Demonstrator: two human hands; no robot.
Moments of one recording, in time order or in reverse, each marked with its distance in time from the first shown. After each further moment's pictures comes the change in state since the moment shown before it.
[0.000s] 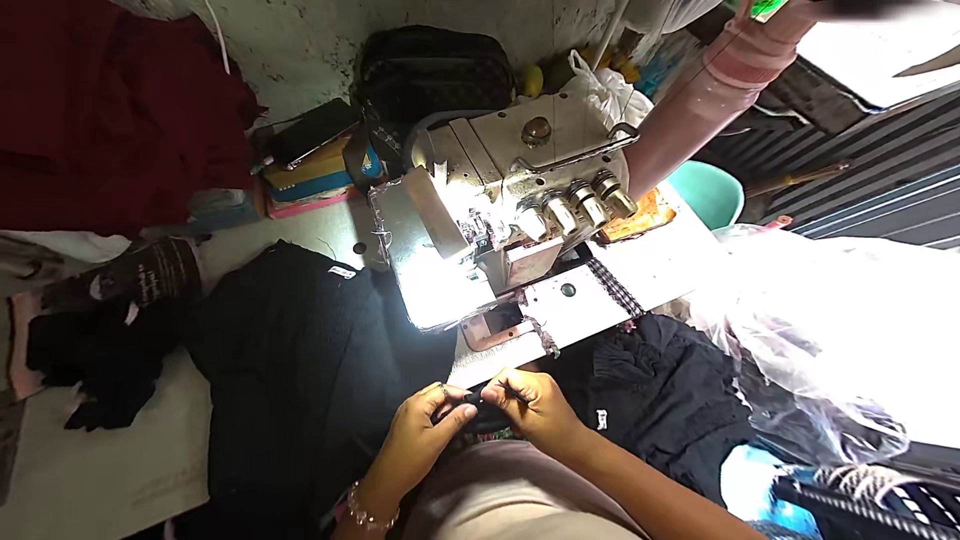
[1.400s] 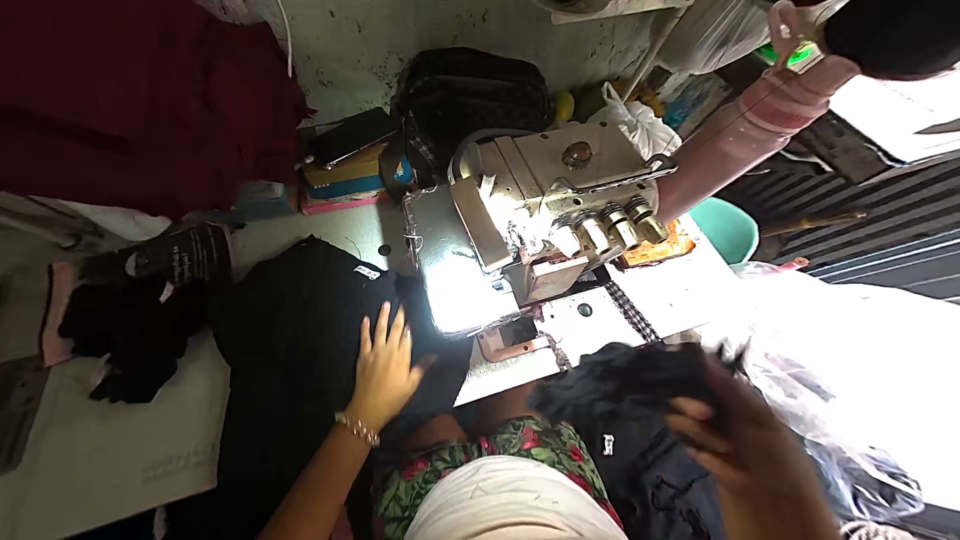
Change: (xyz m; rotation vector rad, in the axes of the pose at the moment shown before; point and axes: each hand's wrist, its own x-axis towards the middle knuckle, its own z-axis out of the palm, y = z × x) left_hand 0.052 -0.045 -0.063 1.009 0.197 0.162; right_hand -0.012 -0.075 -0.112 0.672 0.431 0.521
